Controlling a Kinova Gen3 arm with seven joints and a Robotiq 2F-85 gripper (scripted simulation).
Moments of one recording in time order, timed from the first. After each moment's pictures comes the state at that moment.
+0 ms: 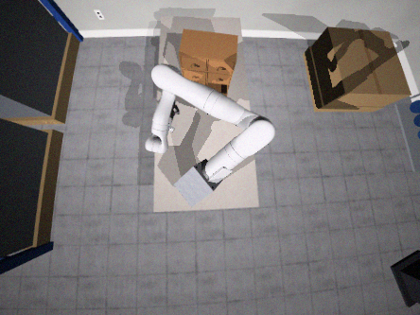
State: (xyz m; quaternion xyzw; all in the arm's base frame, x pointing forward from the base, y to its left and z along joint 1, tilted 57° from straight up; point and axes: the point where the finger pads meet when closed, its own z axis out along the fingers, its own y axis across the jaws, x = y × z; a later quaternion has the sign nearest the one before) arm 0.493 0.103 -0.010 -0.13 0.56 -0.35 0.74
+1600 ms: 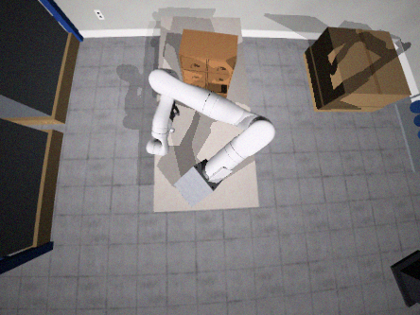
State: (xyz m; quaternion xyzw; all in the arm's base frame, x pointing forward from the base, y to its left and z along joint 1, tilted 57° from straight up) arm 0.491 0.101 -0.014 -0.14 0.54 -0.35 0.75
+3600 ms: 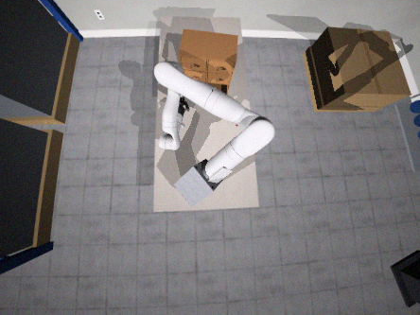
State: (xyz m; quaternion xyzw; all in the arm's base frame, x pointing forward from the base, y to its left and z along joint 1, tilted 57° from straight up) arm 0.498 0.066 0.036 -0.14 0.54 -0.35 0.75
